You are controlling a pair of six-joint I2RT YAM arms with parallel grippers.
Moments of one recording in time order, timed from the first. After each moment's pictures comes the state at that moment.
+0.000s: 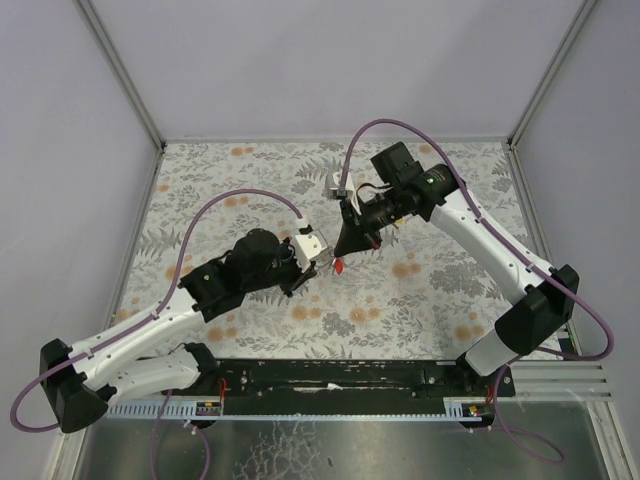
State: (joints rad) left arm -0.87 0.99 0.84 -0.37 0.16 0.16; right arm 0.61 1.58 1.60 -1.03 -0.97 -0.62
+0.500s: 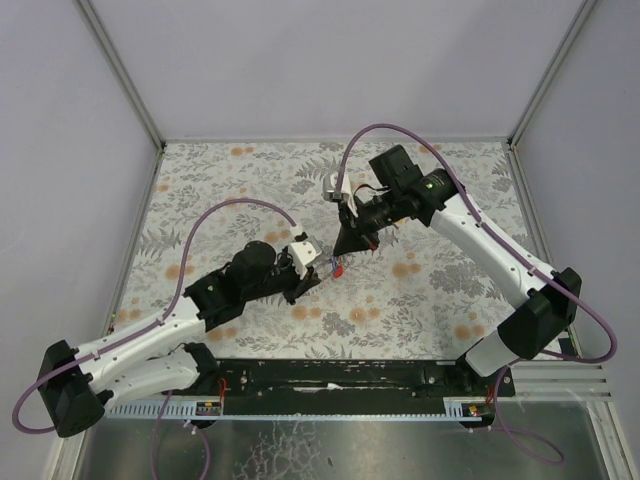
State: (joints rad) left arm -0.86 0.97 0.70 -0.20 0.17 0.06; right arm 0.63 1.55 1.57 -0.97 -0.90 -0.58
